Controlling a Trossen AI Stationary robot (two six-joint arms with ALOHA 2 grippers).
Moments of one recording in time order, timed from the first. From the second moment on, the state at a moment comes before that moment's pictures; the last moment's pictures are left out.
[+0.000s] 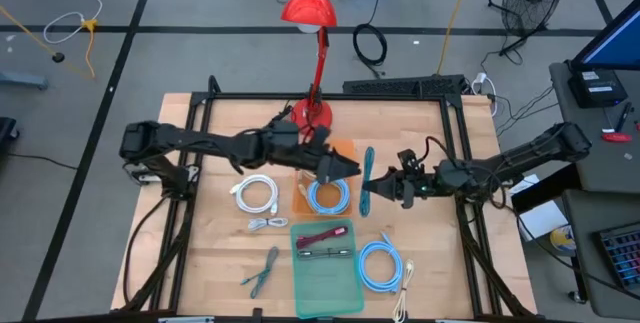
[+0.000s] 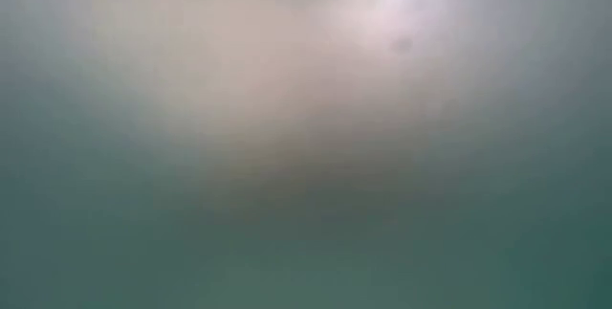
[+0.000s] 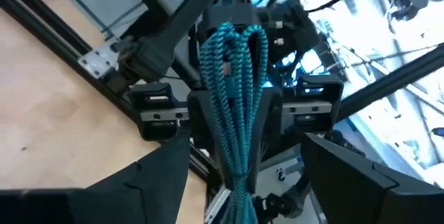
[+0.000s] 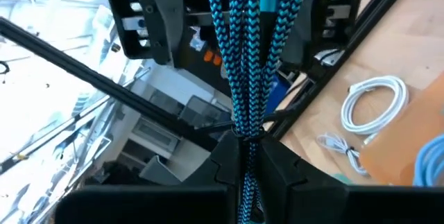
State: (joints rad) left arm 0.01 1.64 1.25 0.34 0.20 -0.91; right arm 0.30 1.02 0.58 0.49 0.27 1.01
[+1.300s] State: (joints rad) left arm -0.13 1.57 1.37 -0.41 0.31 -0.65; right arm 0.35 1.07 0.58 0.77 0.06 1.01
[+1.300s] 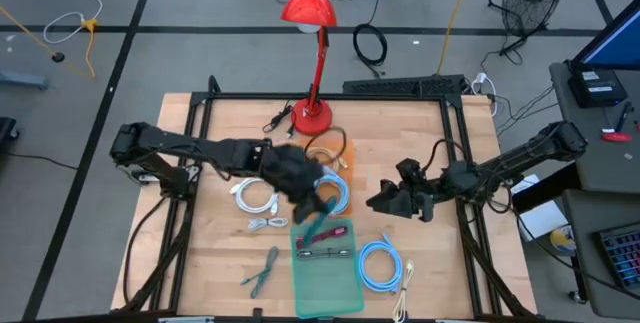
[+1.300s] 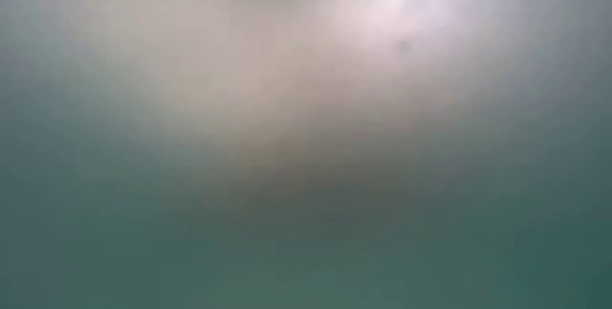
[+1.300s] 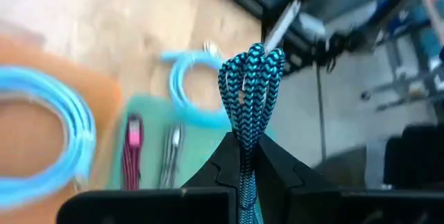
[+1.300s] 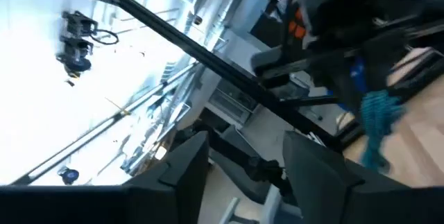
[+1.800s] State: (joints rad) left arm -0.29 1.76 1.43 -0.38 0.17 -0.57; right arm 0.24 1.05 0.58 0.51 0.18 0.95
